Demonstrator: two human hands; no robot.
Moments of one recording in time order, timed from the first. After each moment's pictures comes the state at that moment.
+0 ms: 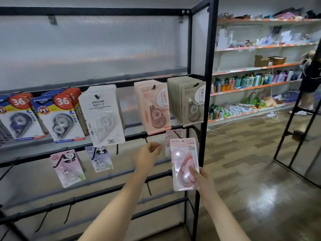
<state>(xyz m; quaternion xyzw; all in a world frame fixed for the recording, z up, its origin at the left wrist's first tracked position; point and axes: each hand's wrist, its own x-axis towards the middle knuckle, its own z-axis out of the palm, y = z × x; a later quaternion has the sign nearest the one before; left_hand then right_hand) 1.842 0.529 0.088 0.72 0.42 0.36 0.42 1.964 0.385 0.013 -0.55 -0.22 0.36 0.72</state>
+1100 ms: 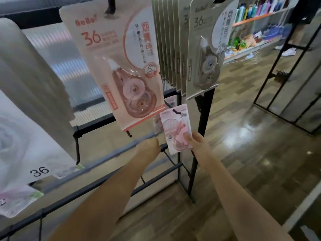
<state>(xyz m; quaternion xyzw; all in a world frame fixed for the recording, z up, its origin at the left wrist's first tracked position) 1.933 0.652 -0.040 0.94 0.33 -0.08 0.04 2.050 0.505 -0.054 -0.62 -0.19 0.35 0.67</state>
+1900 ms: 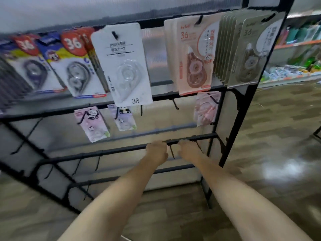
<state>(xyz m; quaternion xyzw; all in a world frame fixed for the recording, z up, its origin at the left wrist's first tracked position) 1.779 0.570 -0.011 0.88 0.45 -0.13 -0.02 1.906 0.520 -0.026 -0.79 -0.58 0.19 0.05</state>
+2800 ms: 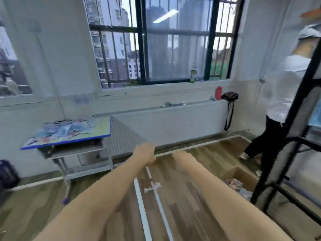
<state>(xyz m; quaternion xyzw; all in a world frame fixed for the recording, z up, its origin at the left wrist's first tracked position) 1.007 0.309 0.104 0.38 0.92 -0.09 0.00 1.109 0.440 0.081 -0.16 -0.99 0.00 -0.05</state>
